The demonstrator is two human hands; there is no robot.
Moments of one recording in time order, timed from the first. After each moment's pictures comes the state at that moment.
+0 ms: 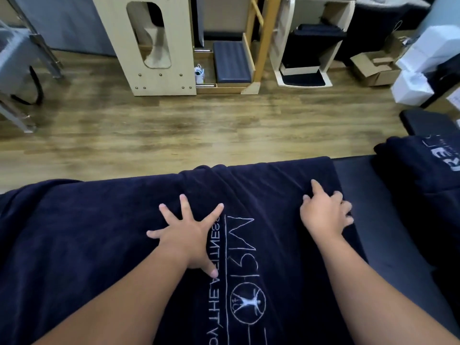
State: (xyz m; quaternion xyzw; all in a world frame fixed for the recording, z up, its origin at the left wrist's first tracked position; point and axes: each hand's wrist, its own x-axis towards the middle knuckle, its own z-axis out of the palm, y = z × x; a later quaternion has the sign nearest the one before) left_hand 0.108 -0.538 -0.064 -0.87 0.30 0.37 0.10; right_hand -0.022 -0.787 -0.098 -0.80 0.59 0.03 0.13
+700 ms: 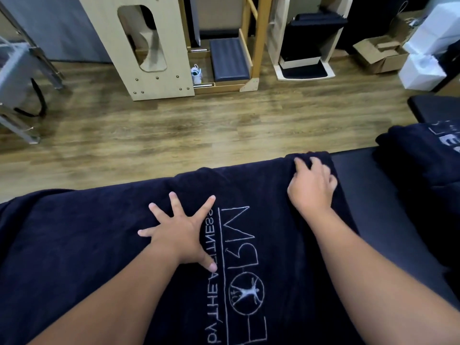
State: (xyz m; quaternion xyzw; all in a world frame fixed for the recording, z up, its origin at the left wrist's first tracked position) left_hand 0.116 -0.560 -0.073 -0.90 0.26 0.35 0.08; right_hand 0.012 -0.830 -0.118 -0.88 0.46 -0.05 0.10
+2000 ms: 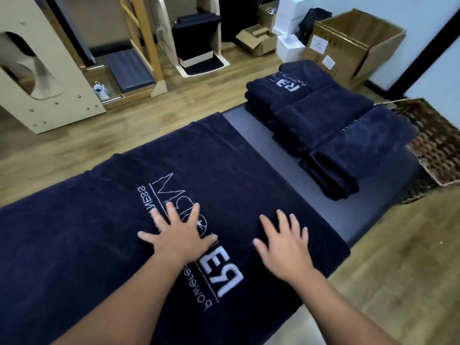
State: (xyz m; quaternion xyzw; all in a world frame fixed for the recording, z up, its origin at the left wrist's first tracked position) left_hand -0.084 -0.561 -0.065 -0.87 0.39 0.28 0.11; right_hand -0.315 -0.651 -0.092 -0.86 0.49 0.09 0.13
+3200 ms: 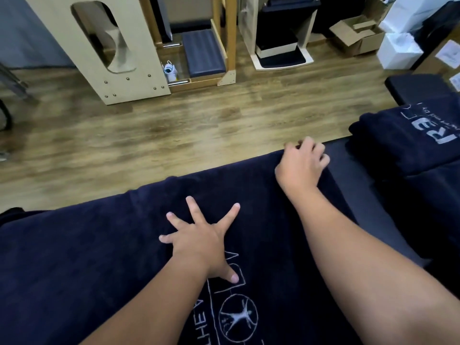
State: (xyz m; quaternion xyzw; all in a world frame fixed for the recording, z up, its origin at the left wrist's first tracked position) left_hand 0.058 -0.661 -0.074 -0.86 0.34 0.33 0.17; right_hand 0.024 -0.888 -0.104 -0.86 0.51 -0.06 0.03
